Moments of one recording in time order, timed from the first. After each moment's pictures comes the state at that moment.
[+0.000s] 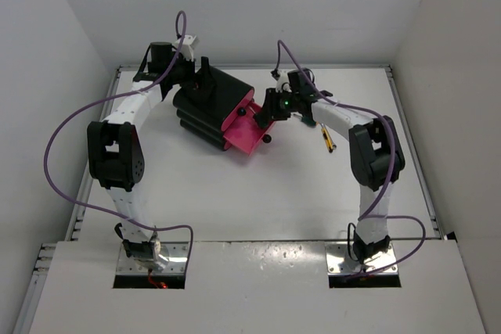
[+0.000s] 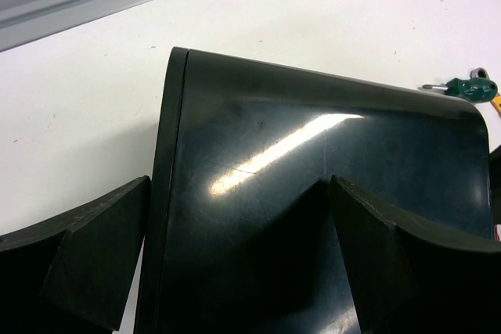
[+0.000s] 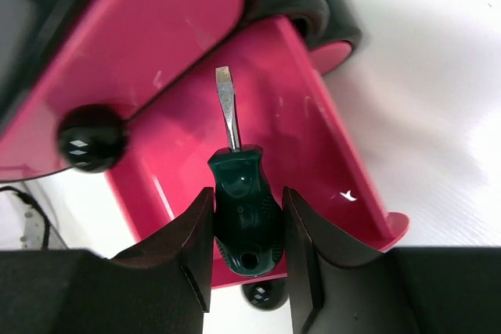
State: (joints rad) left arm -0.09 1.93 1.62 -0.24 0.45 0.01; right arm 0.37 2.01 1.45 -0.20 -0.52 0.31
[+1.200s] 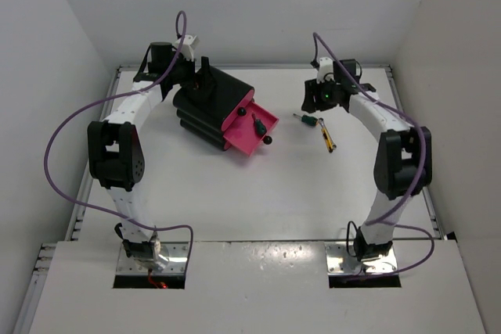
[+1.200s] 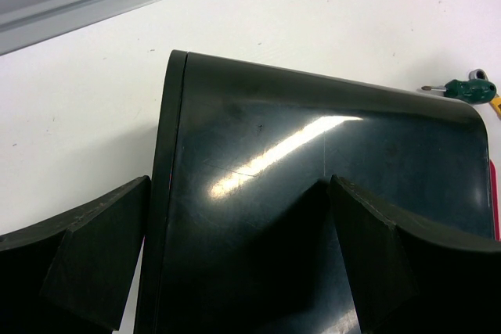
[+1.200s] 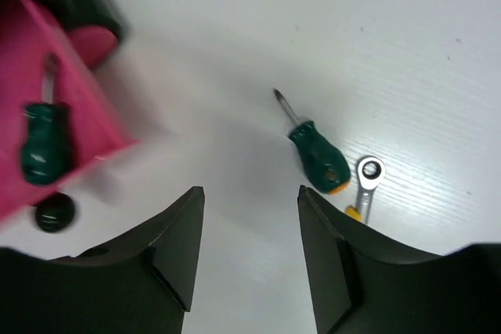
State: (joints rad) left arm -0.09 1.93 1.62 -0.23 0.46 0.01; right arm 0.13 1.82 1.39 -0.33 -0.34 -0.07
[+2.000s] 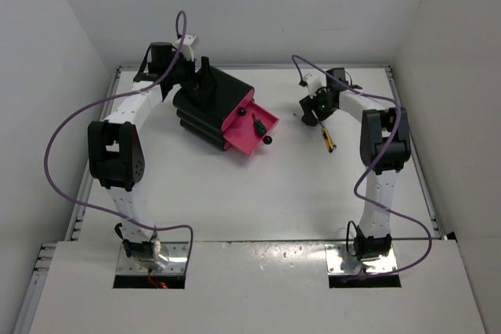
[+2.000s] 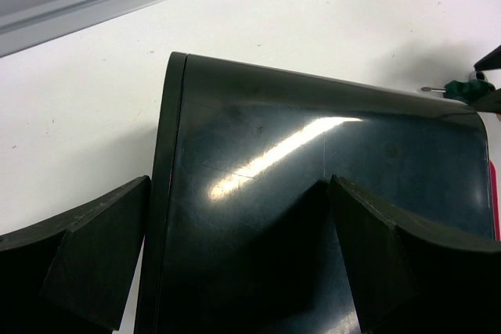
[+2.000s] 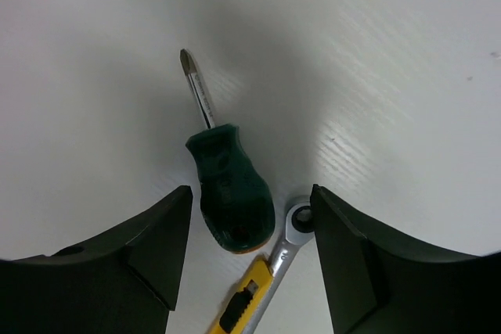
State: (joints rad) left arm -0.09 1.94 1.61 -0.22 0.46 0.01; right arm 0.09 2.16 1.54 -0.40 -0.32 -0.51
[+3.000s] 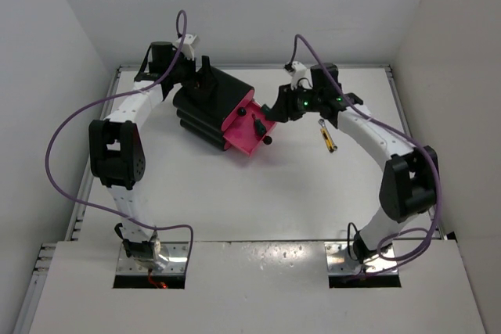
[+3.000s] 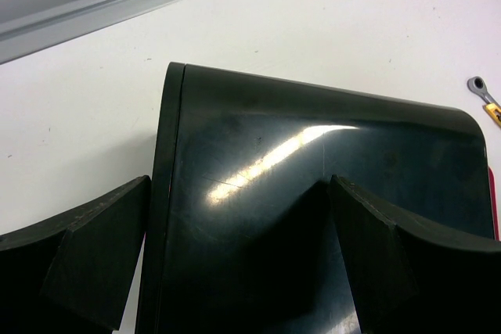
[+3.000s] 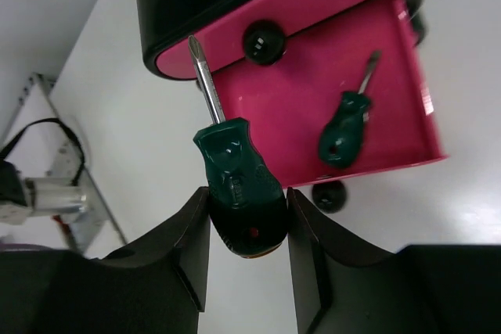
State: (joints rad) left arm -0.09 1.95 1.63 -0.20 0.47 0.00; right arm 0.31 1.65 1.29 -0.26 -0.64 0.12
